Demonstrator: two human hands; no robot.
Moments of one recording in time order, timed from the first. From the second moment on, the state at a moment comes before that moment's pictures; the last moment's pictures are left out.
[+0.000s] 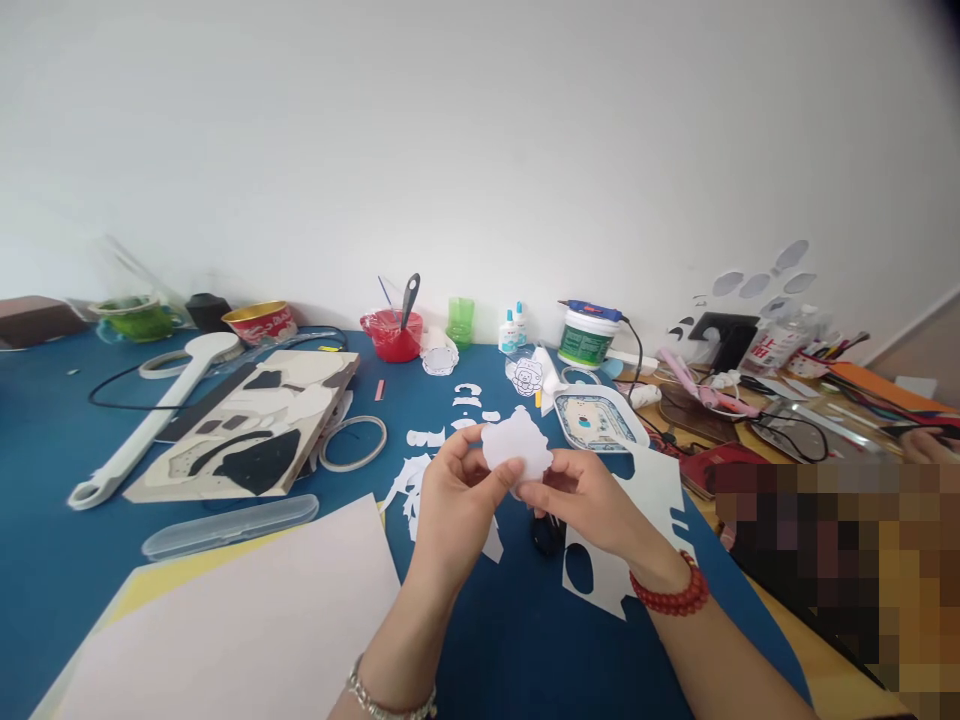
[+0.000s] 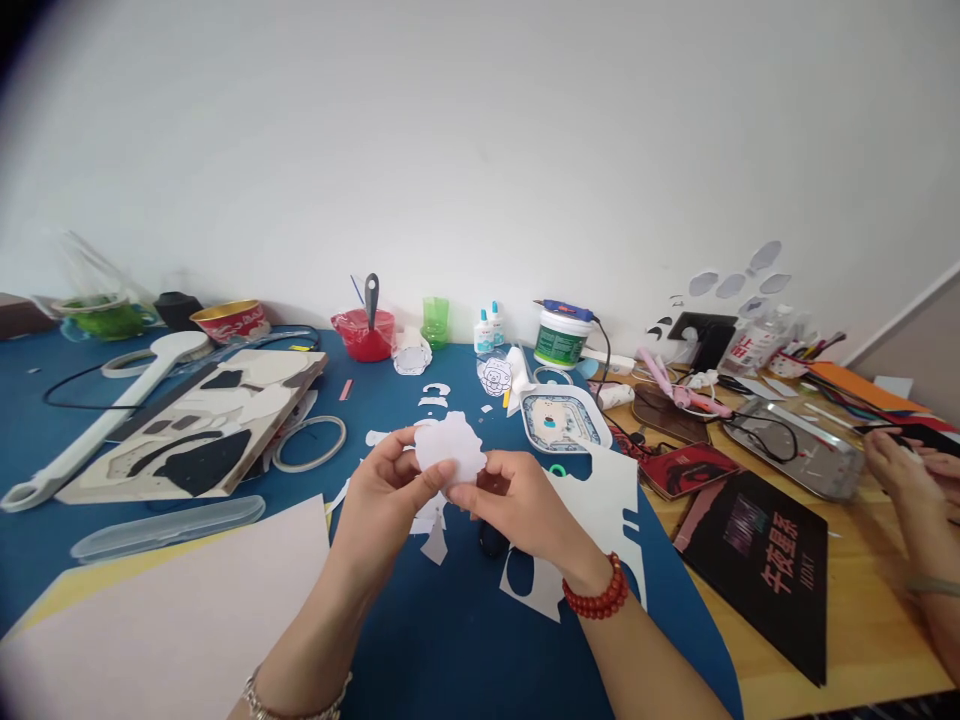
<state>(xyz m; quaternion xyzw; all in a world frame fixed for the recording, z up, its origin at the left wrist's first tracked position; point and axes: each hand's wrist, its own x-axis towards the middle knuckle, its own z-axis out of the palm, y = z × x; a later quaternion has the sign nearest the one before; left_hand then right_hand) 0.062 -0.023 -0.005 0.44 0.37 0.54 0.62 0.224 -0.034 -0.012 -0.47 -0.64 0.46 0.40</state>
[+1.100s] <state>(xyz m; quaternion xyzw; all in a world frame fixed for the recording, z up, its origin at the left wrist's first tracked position) 0.056 -0.021 -0.006 0.45 0.38 0.47 0.66 0.236 -0.034 -0.008 -0.39 -0.64 0.52 0.39</state>
